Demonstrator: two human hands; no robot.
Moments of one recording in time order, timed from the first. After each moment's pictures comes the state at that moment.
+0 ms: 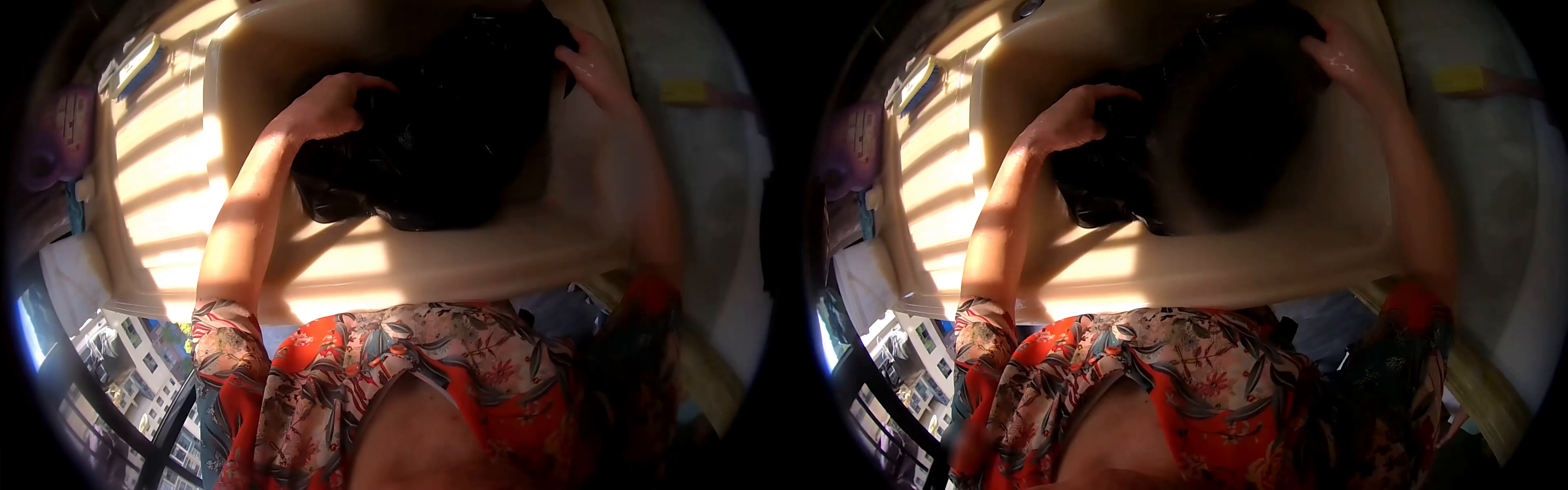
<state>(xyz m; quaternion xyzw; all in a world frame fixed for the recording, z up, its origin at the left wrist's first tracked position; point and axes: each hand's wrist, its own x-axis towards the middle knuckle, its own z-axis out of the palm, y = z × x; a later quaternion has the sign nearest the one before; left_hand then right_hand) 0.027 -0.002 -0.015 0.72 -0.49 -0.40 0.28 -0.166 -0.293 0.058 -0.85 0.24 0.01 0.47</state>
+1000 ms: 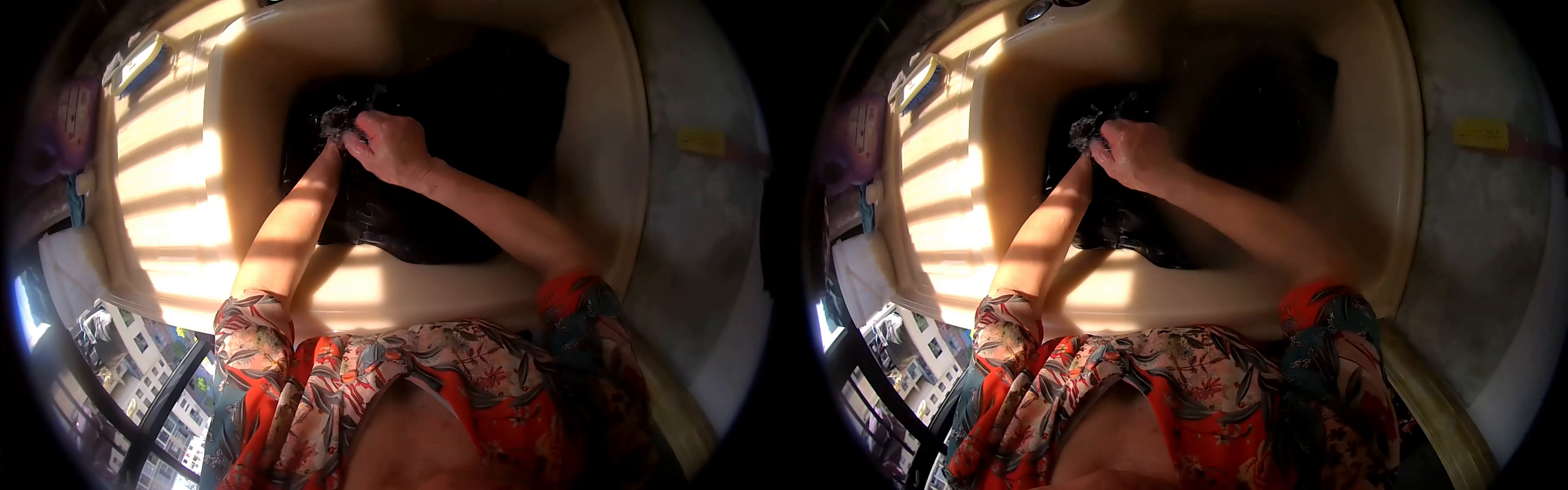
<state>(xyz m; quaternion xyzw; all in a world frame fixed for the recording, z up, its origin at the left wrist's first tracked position) 0.041 0.003 -0.228 0.23 0.04 -0.64 0.73 -0.077 -0.095 -0.075 -0.92 0.09 -0.15 0.35</state>
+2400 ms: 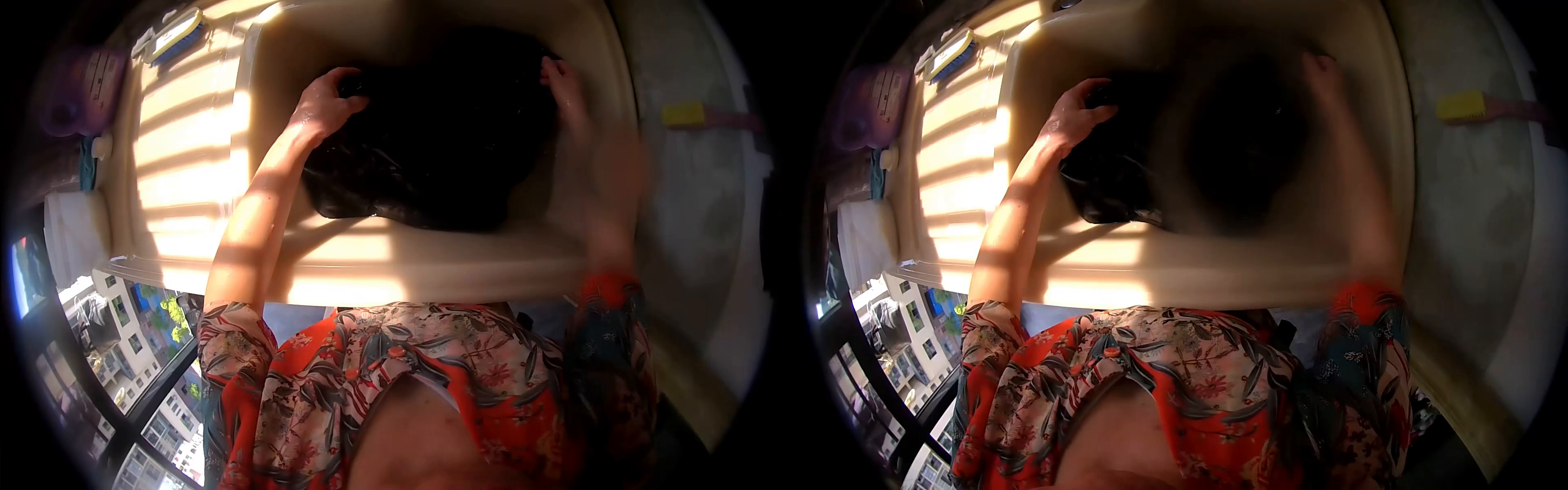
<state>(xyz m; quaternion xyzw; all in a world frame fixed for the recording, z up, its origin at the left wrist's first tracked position) 0.035 0.047 -0.047 0.80 -0.23 -0.33 0.45 -0.140 -0.312 -0.068 -0.76 0.41 -0.16 0.48</state>
